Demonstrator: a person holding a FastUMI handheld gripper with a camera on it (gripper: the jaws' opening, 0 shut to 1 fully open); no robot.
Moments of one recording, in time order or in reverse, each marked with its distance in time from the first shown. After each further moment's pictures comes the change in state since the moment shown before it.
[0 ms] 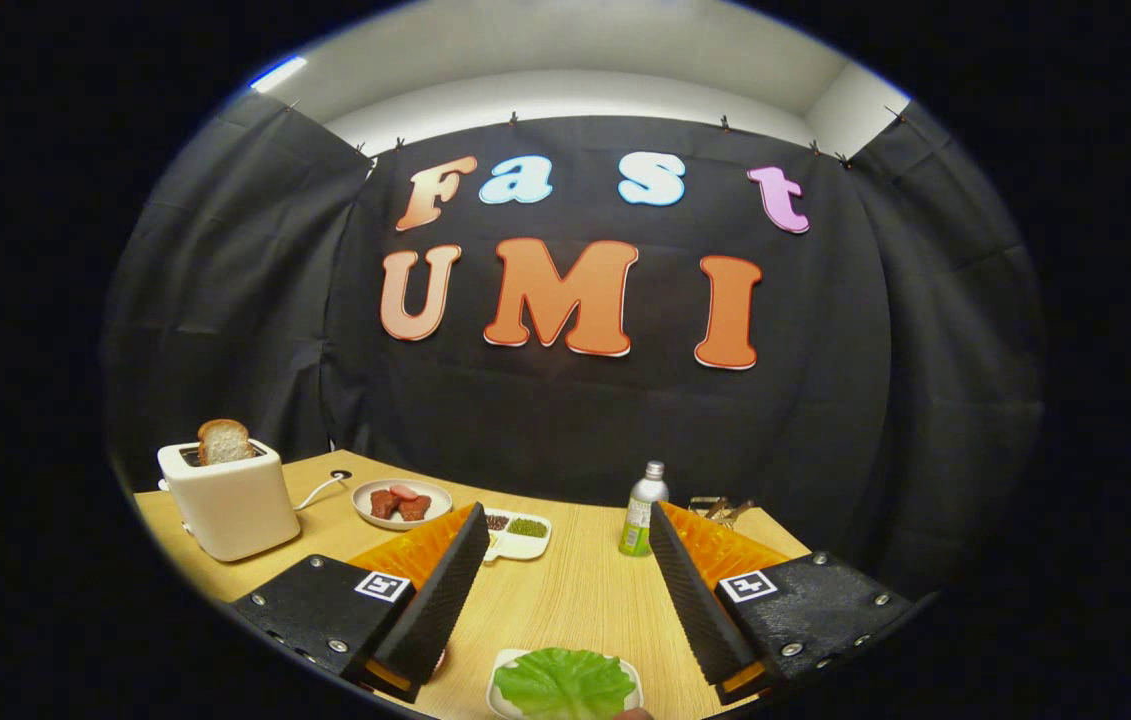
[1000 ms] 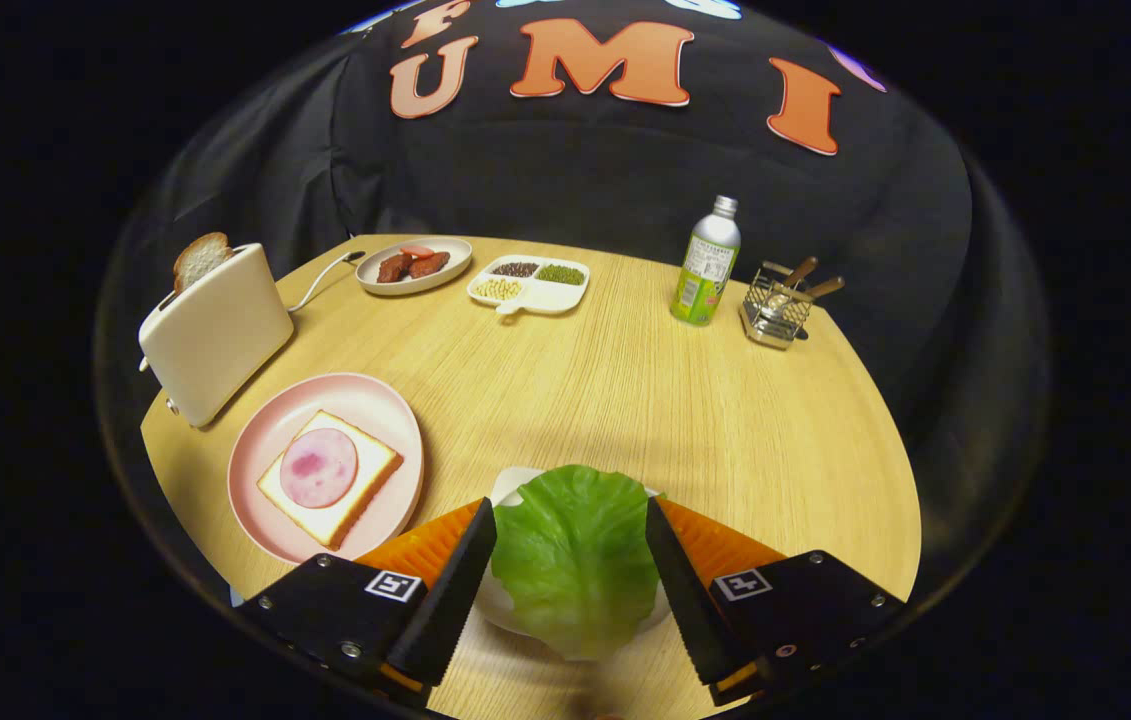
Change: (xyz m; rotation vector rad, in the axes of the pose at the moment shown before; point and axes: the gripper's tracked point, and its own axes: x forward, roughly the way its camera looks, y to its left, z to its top) arm -0.010 0.018 -0.189 -0.054 0.750 0.128
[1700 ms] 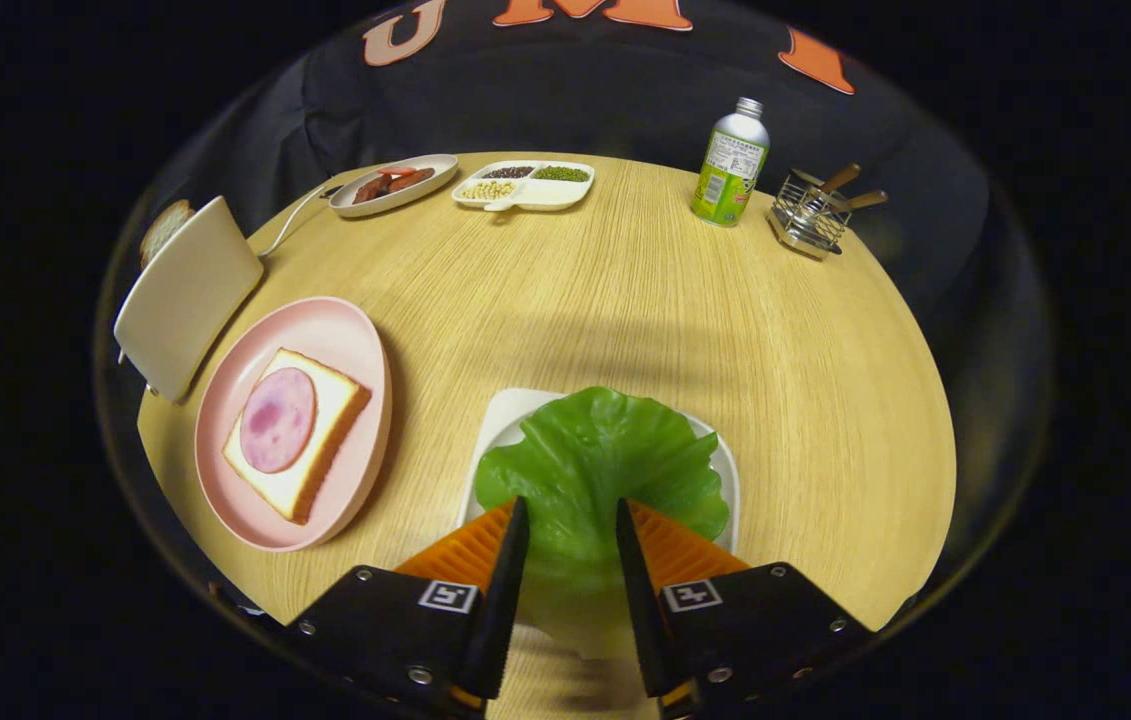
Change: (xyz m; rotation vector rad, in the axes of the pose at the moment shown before) arm 0.028 0.008 -0.042 0.029 0.215 0.030
